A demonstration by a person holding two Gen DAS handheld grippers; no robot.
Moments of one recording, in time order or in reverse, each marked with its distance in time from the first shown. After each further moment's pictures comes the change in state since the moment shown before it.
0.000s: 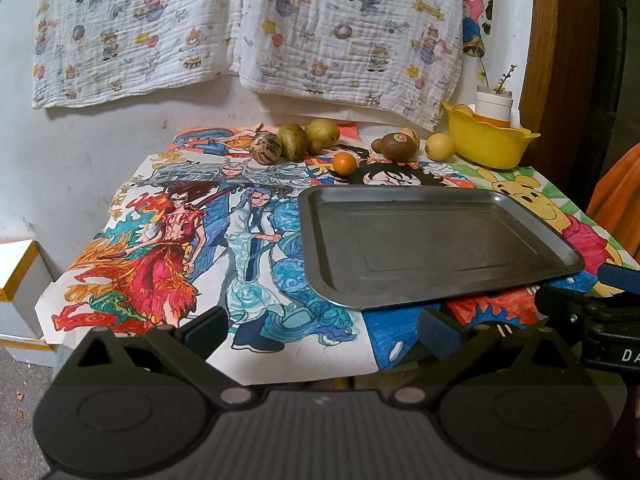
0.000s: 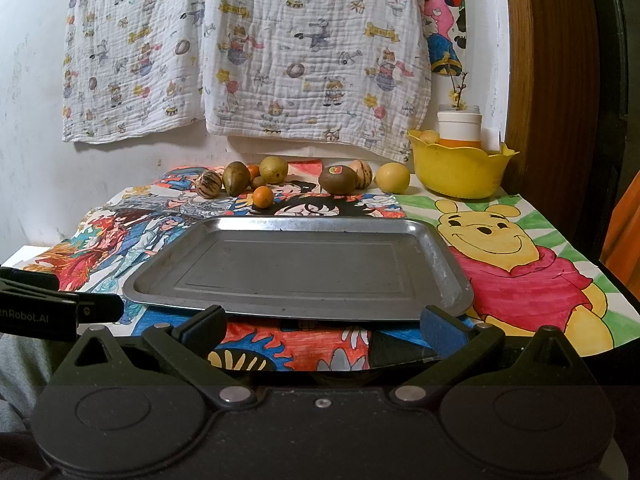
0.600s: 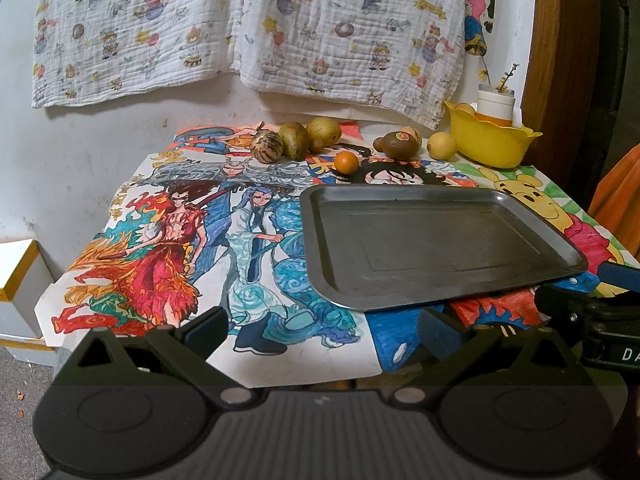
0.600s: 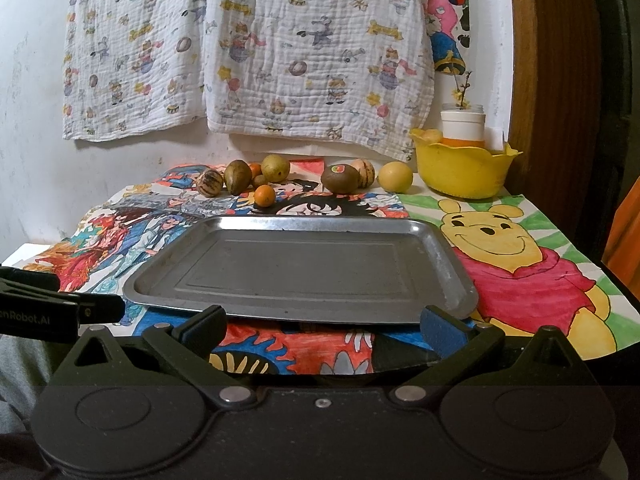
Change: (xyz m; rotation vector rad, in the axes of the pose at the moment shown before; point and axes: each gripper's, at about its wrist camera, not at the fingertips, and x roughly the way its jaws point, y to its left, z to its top) left arm 0.000 0.000 0.000 -0.001 0.004 0.000; right arm 0.001 0.000 0.003 -0.004 0.007 0.003
